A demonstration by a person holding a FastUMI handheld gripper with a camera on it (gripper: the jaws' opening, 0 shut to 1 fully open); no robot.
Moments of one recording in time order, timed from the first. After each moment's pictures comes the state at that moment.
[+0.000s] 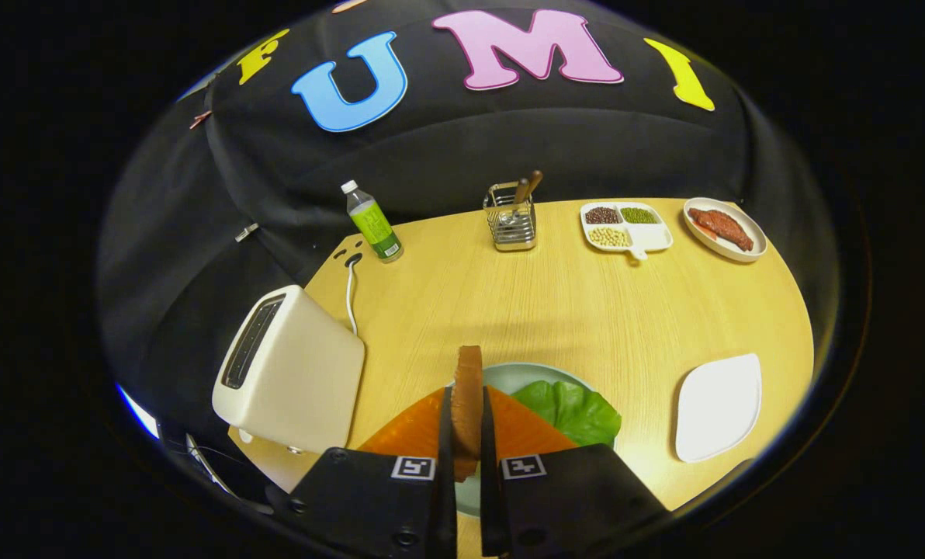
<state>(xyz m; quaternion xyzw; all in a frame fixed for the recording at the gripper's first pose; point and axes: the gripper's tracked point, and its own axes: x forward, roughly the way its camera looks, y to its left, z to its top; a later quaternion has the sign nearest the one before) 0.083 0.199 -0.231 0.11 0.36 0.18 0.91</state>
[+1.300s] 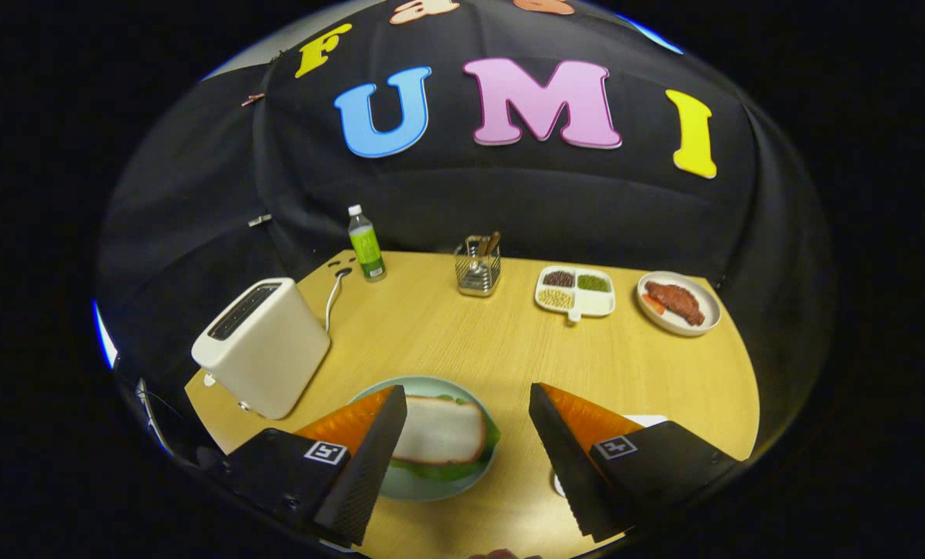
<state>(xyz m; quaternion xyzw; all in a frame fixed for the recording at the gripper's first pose) 0.079 0.094 -0.153 0.00 0.22 0.20 0.96</state>
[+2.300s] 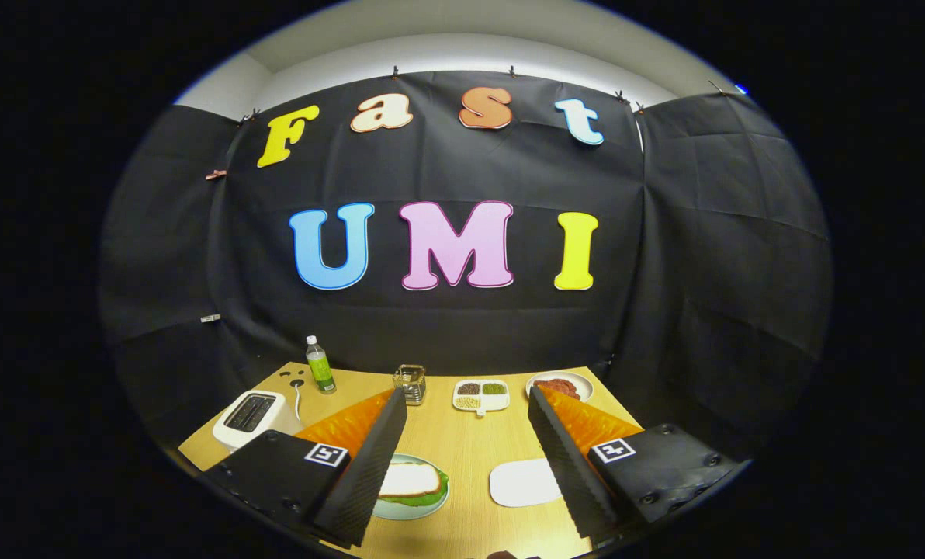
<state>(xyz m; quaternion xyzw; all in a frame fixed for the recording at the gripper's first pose) -0.037 0.035 0.019 0.01 0.04 0.01 1.00</state>
